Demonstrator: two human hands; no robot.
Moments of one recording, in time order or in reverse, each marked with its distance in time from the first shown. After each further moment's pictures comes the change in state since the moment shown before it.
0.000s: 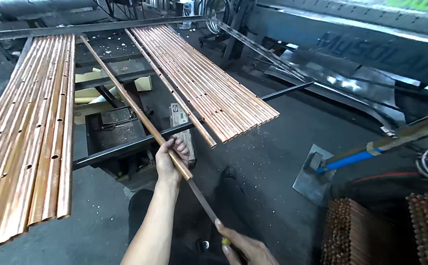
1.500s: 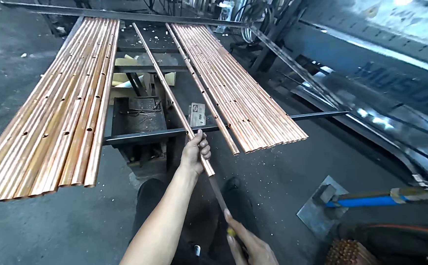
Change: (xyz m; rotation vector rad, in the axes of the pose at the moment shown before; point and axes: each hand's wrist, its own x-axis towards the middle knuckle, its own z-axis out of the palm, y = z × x) left_hand 0.014 0.006 0.012 0.216 0.100 -0.096; right_hand 0.026 -0.006 -0.002 -0.175 0.034 0.001
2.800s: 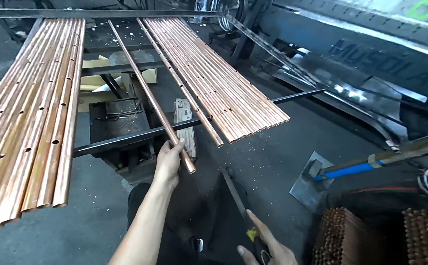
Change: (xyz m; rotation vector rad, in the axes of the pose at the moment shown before) left_hand -0.042 0.005 -0.007 0.639 0.247 0.103; right_hand -0.045 0.023 -0.023 0.035 0.042 0.317
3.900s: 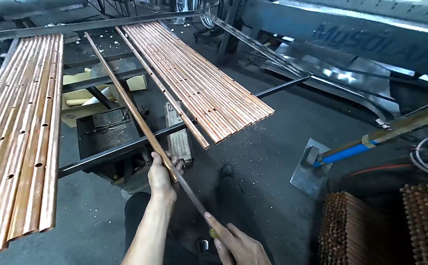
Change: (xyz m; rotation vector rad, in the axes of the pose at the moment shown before) left_hand -0.009 -0.013 0.024 -0.413 0.109 -0.061; right_hand 0.021 -0.043 0.024 -0.007 0.091 -0.334
